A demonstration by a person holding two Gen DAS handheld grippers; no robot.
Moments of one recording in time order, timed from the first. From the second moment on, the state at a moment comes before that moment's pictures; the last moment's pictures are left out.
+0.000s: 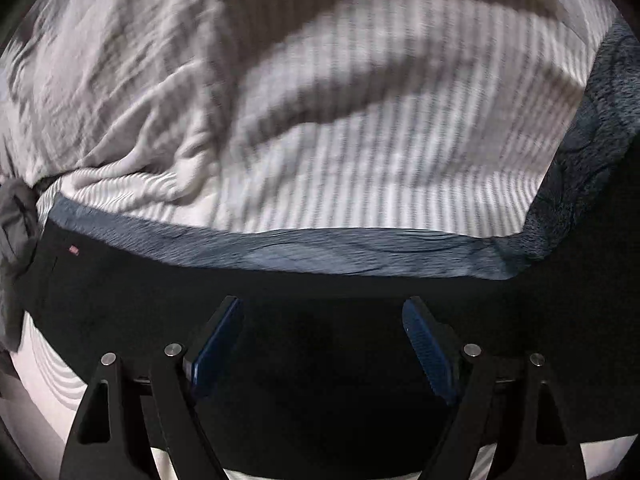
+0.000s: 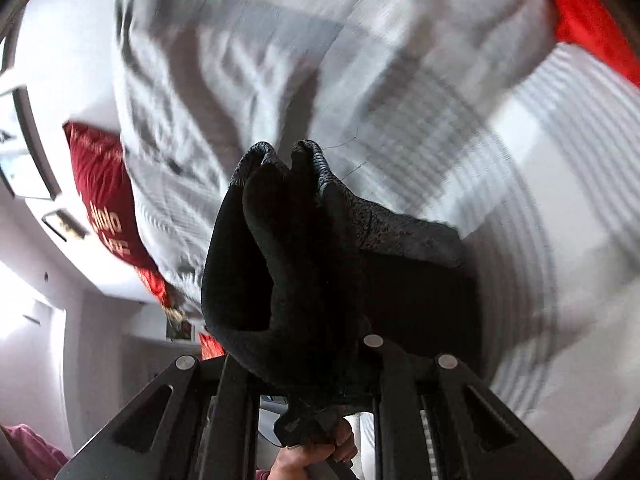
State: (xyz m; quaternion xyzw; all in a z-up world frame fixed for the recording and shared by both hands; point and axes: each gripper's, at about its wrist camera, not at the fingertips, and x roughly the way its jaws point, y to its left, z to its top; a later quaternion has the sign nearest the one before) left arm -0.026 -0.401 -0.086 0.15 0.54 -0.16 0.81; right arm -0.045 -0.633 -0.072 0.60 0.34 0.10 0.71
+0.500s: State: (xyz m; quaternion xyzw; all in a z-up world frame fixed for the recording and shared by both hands) left arm 0.018 -0.233 -0.099 0.10 0.57 -0.07 0.81; right arm 0.040 -0.452 -0.117 0.43 0.52 0.08 0.74
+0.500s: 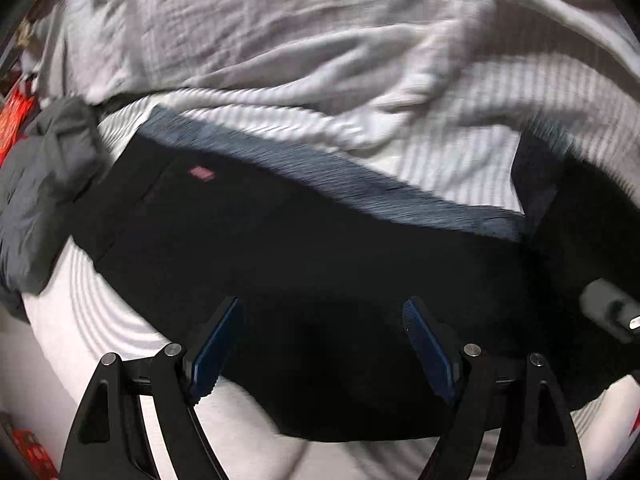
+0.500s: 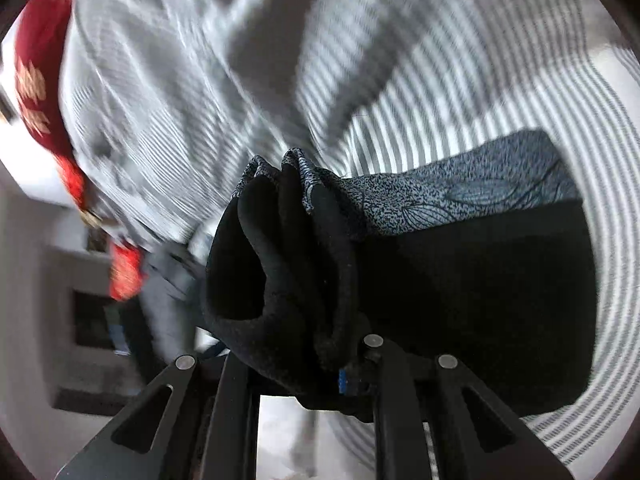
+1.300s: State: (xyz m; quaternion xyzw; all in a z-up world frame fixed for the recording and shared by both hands) left arm 0.015 -0.239 -0.061 0.08 0.56 -0.19 0.80; right arm 0.035 -0.482 -0.078 0.31 0.59 0.00 0.74
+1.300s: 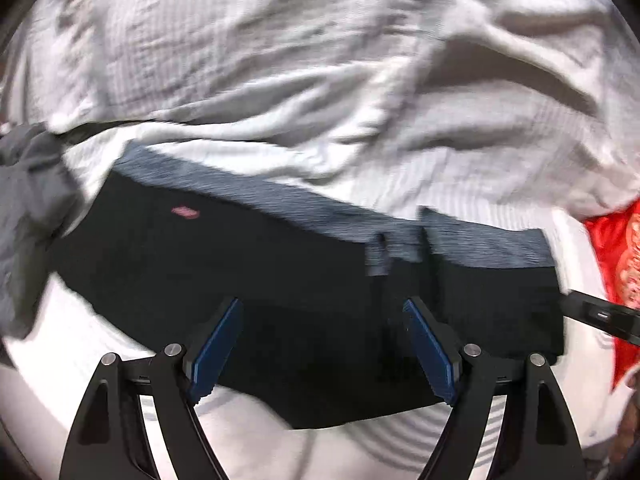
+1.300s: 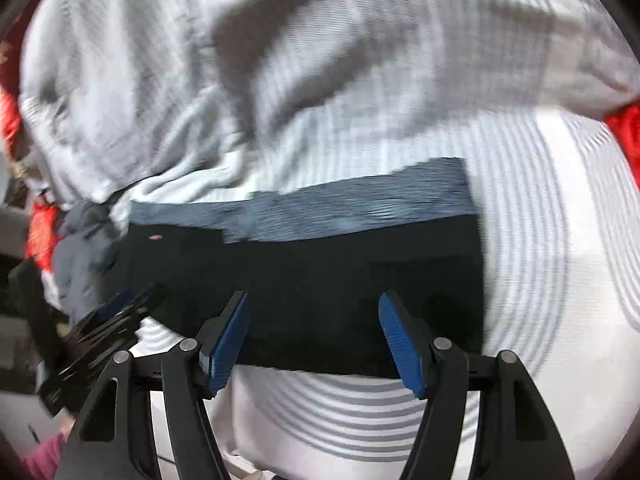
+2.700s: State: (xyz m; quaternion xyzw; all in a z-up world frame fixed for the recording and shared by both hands) left arm 0.033 -0.240 -0.111 0.02 0.63 -0.14 0.76; right arm 0.075 -0.420 -0.071 0.14 0.63 0.18 0.74
